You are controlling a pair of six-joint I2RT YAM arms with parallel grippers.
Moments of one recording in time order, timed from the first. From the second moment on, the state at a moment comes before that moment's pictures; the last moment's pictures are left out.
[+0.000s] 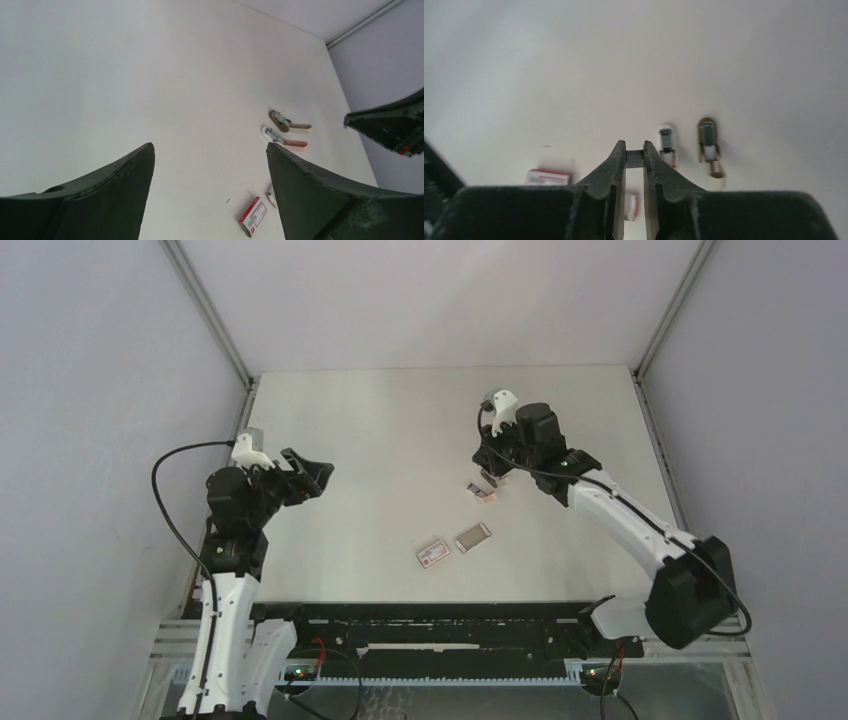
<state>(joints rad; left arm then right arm) 0.07 0.67 0.68 -0.24 0.40 -0.48 0.50 1.29 1.03 -0.25 -0.27 0.05</state>
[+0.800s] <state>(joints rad) 0.08 0.65 0.75 -0.46 0.23 -0.31 0.43 1.86 1.32 -0.28 -0.06 -0.18</state>
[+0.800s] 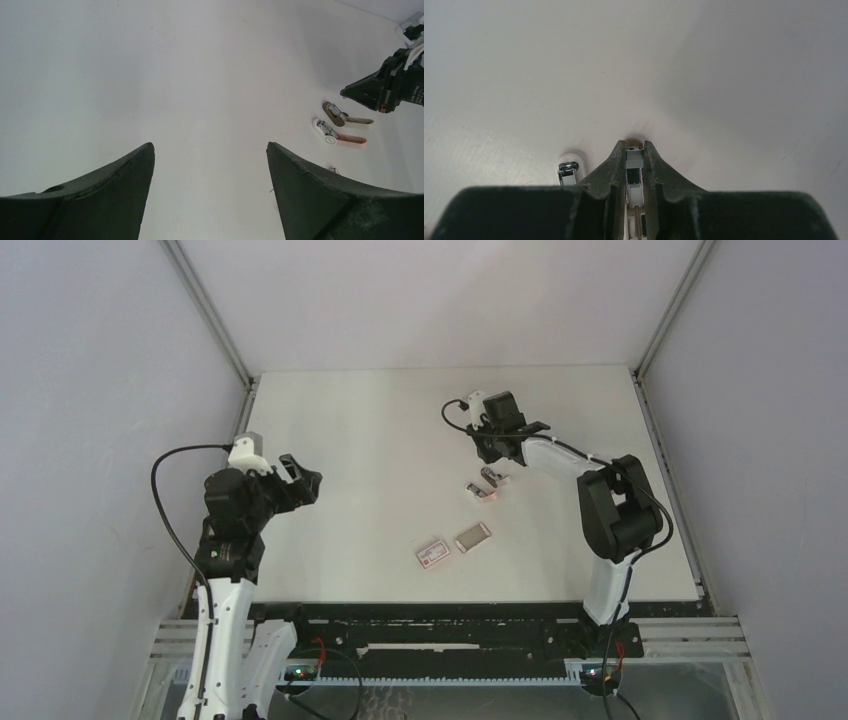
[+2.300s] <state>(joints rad) 0.08 0.64 0.75 -0.46 0.23 -0.30 0.45 1.94 1.32 -0.37 -0.01 -0.22</state>
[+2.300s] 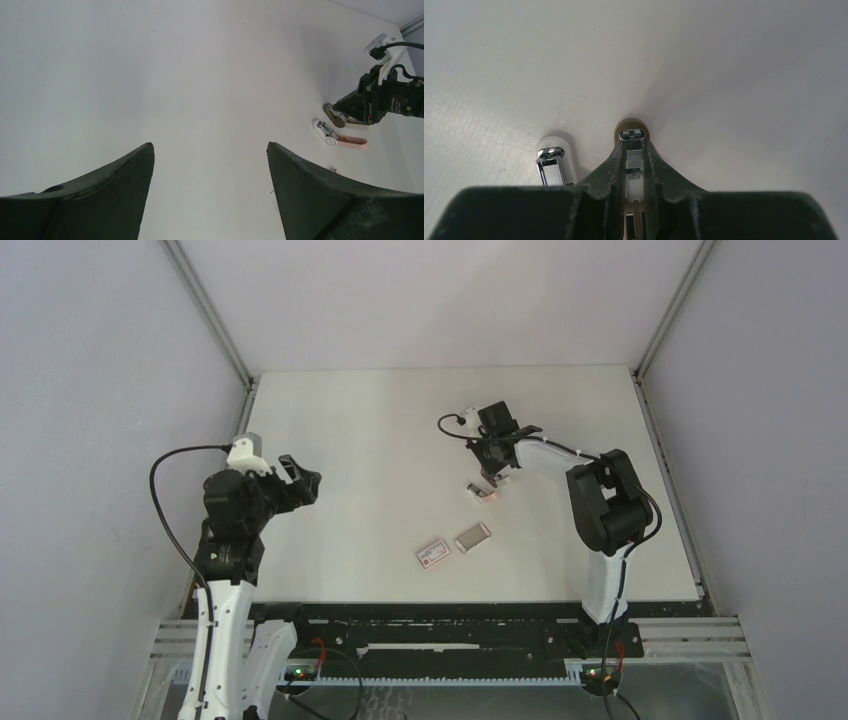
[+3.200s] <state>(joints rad) 0.08 0.63 0.75 -0.46 0.23 -0.30 0.45 1.96 1.36 -0.41 -0.01 -0.22</state>
